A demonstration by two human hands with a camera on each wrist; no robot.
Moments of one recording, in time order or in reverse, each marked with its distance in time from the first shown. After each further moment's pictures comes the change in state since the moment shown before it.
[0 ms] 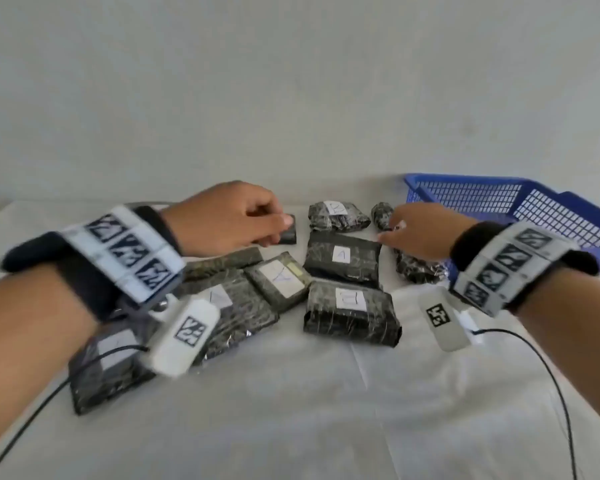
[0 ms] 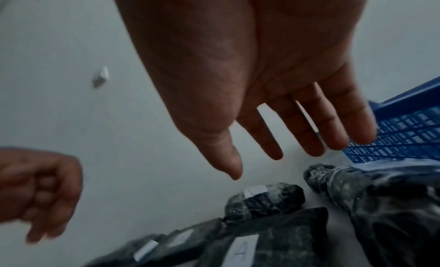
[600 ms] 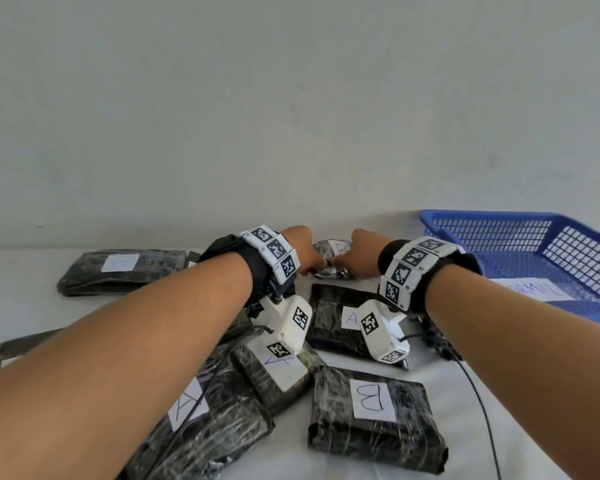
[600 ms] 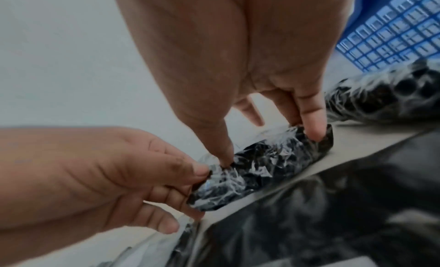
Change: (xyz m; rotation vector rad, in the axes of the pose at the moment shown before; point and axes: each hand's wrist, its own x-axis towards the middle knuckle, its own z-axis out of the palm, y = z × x) left_hand 0.209 -0.045 0.064 0.184 -0.098 -0.245; right_hand 0.152 -0.043 0.029 0.215 -0.067 0.090
